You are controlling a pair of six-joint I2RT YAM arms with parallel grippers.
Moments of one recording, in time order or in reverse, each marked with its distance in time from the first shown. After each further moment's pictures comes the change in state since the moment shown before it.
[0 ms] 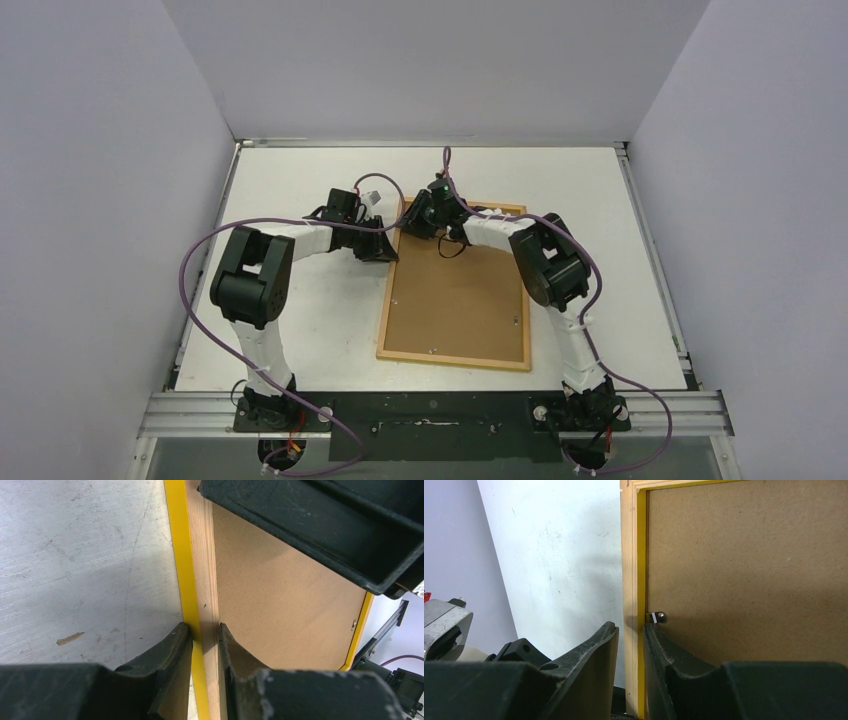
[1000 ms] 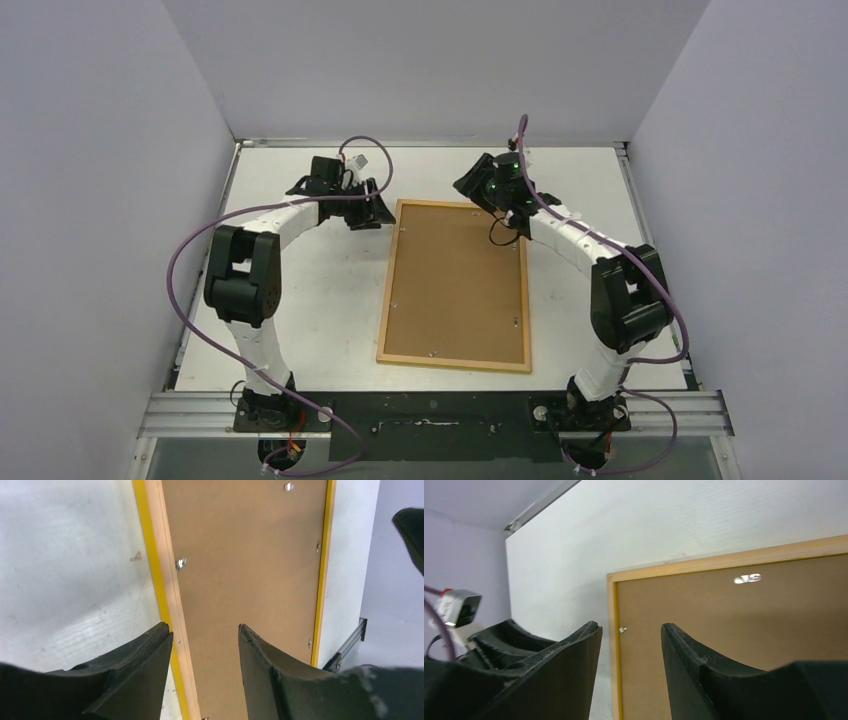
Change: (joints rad) left arm 0.085 -0.011 0.216 -0.120 0.061 -0.011; right arm -0.174 -0.489 -0.254 -0.087 0.178 -0.136
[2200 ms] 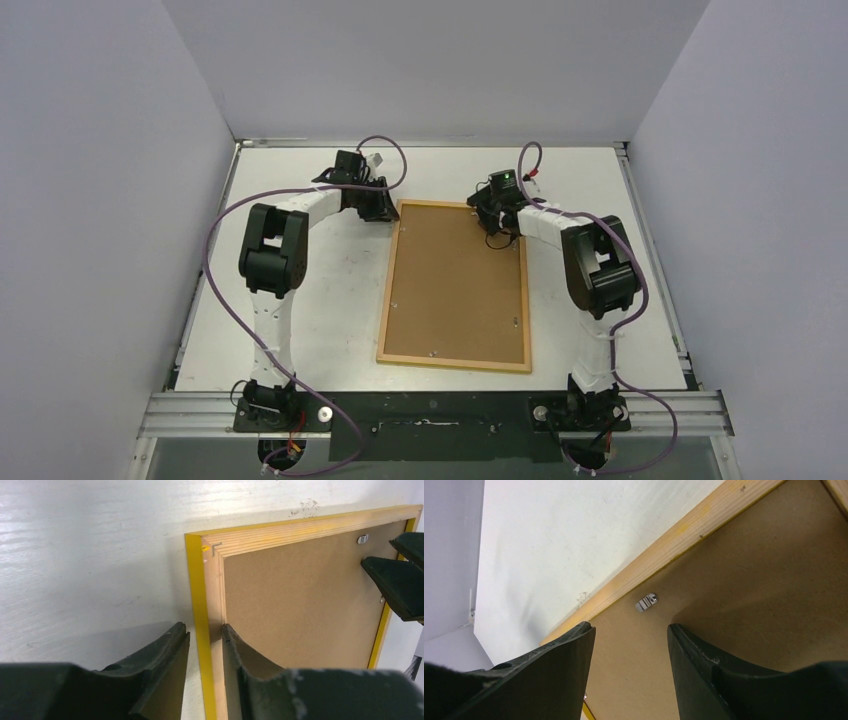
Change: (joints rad) left arm -0.041 0.318 0.310 -0.050 -0.155 0.048; right arm -0.077 0.253 0.031 -0.092 0.132 0.371
